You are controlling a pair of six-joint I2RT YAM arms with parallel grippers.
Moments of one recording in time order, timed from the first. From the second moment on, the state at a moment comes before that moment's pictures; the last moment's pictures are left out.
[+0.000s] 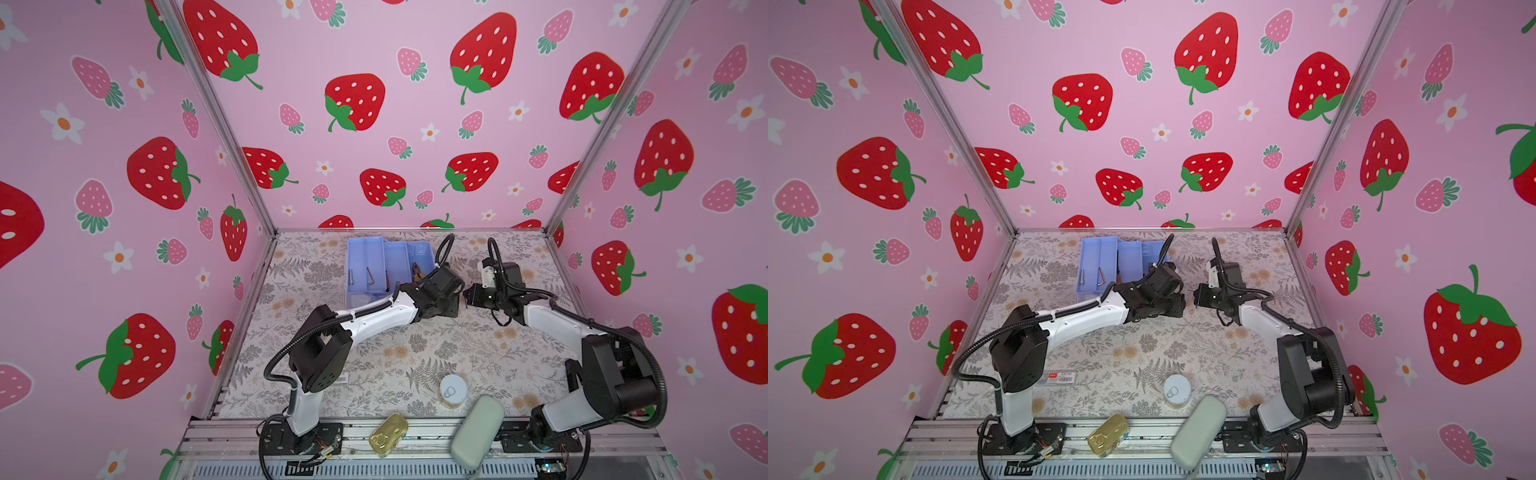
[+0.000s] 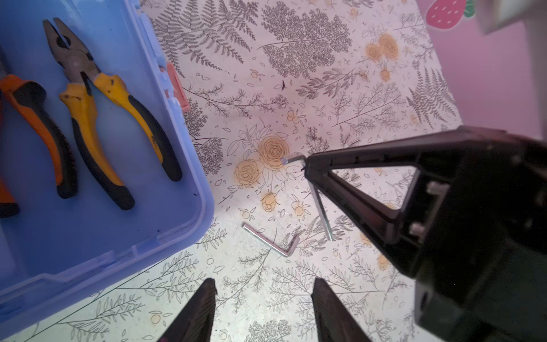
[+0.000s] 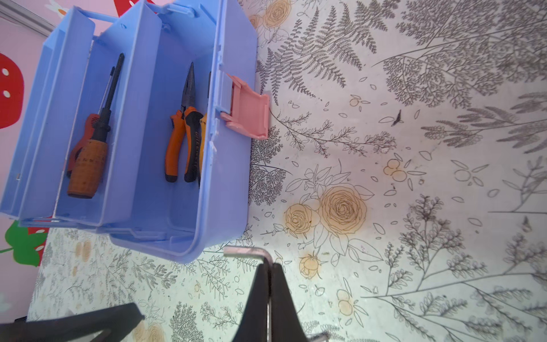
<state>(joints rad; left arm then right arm) -0.90 1.94 1.52 -0.43 -0.08 -0.61 0.35 1.52 0.85 -0.09 -0.34 0.41</state>
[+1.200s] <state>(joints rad) -0.82 2.01 1.46 -0.18 0.11 -0.76 0.31 1.49 0.78 0.04 -0.59 0.49</state>
